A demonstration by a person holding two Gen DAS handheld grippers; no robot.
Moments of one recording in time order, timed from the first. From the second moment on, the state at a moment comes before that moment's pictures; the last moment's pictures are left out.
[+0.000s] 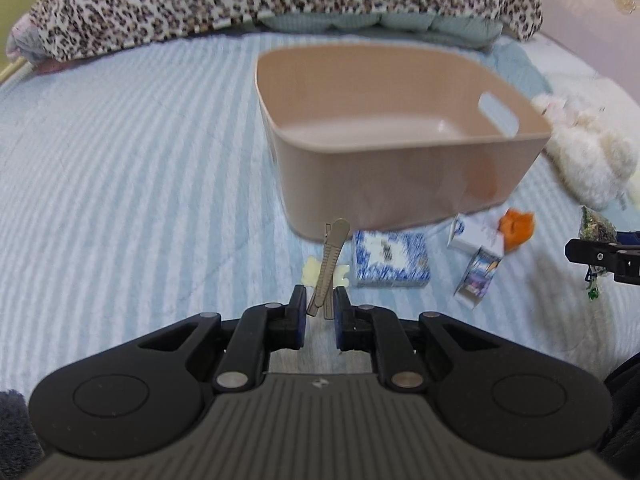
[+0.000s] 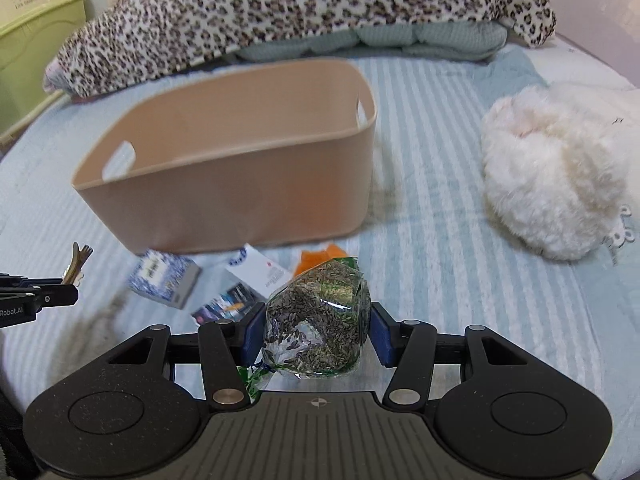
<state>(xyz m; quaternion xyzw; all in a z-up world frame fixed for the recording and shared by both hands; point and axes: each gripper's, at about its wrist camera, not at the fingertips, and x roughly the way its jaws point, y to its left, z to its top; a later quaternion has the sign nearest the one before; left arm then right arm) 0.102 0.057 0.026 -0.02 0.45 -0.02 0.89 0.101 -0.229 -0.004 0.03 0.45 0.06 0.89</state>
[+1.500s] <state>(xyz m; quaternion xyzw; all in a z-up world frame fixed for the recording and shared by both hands) 0.258 0.019 0.020 0.03 0.44 0.00 0.90 0.255 -0.186 -0.013 -0.04 0.42 0.07 0.90</state>
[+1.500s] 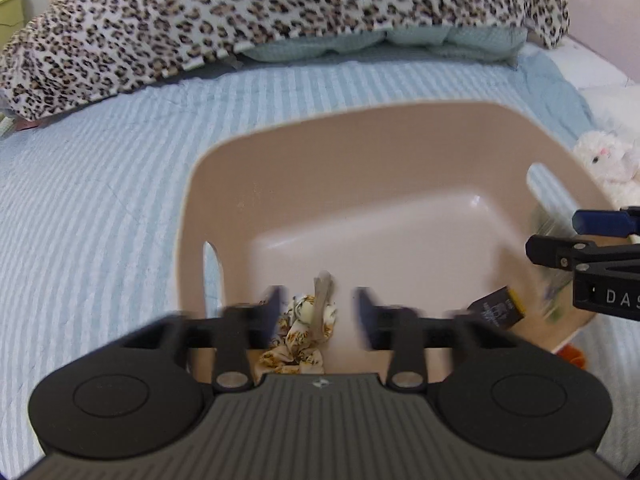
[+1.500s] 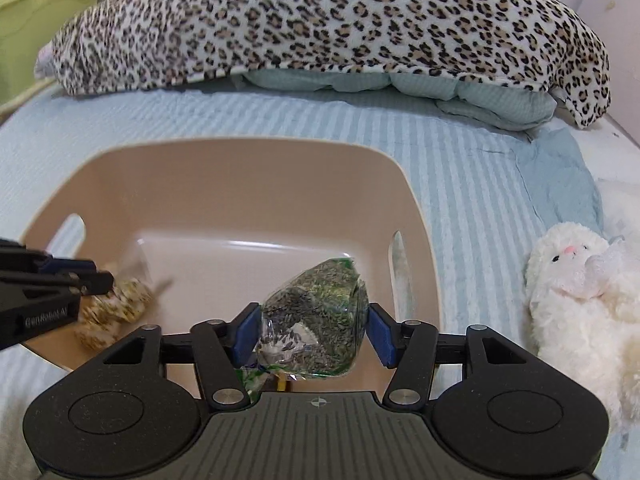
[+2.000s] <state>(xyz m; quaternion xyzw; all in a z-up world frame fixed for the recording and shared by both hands) 0.187 0.024 0.066 0.02 0.41 0.00 0.91 0.187 -0.204 0.041 -0.07 0.40 0.08 0.91</state>
